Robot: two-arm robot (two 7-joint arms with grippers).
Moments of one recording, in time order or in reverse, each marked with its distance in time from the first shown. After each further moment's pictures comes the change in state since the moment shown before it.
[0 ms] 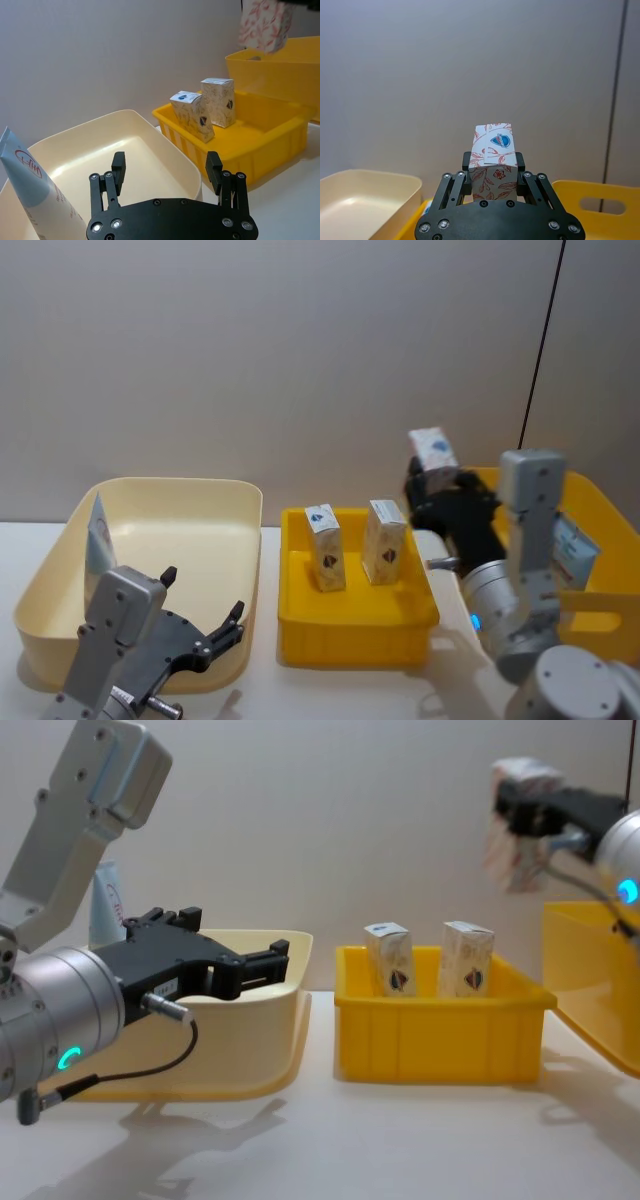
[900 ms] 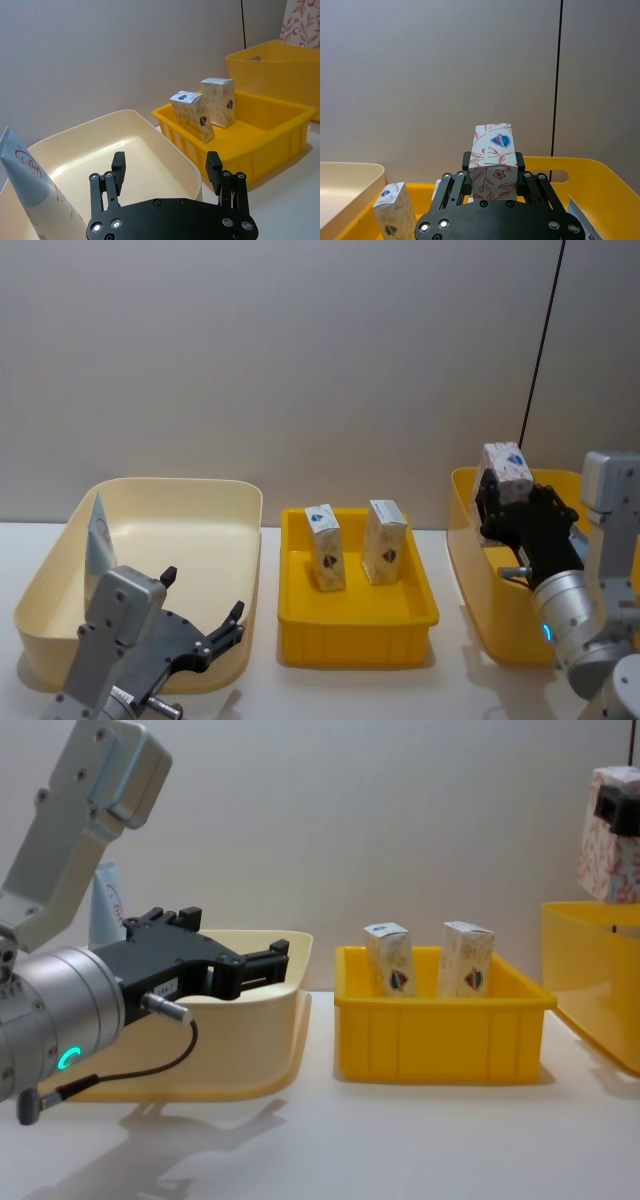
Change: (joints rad) left arm 0.000 0.000 0.000 0.000 0.000 0.000 0.000; right arm -0.087 0.045 0.107 -0.147 0.025 0.149 -0.014
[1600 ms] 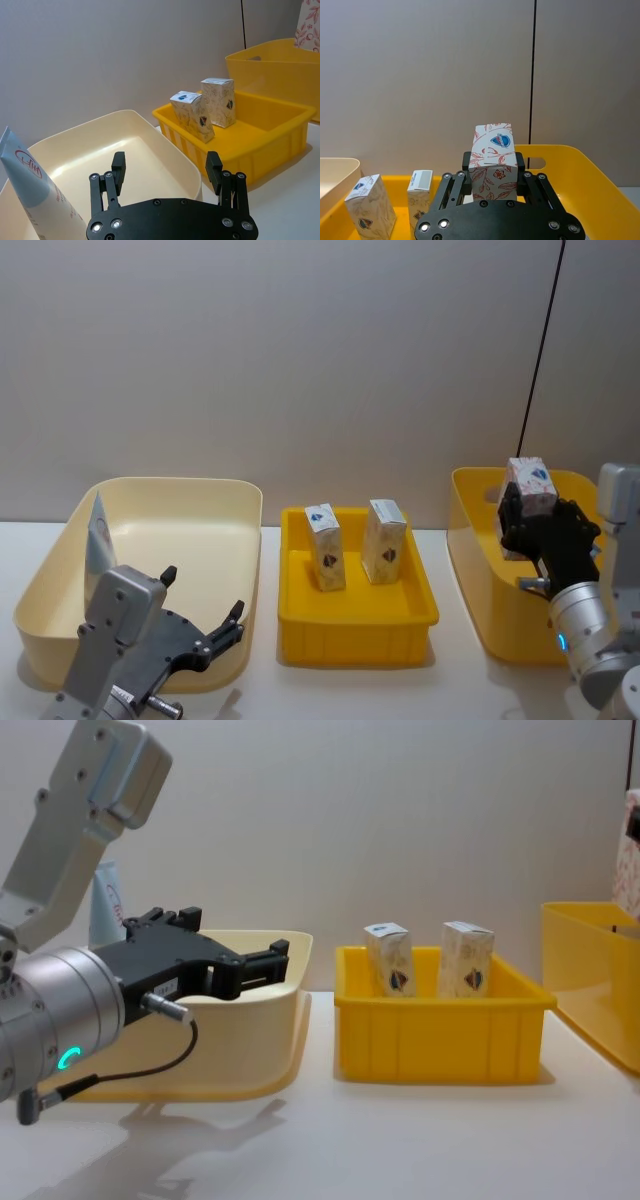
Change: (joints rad) left arm 0.000 0.000 0.000 0.000 0.000 0.000 0.000; right arm -0.026 -0.012 0.036 -0.010 -0.034 0.023 -0.040
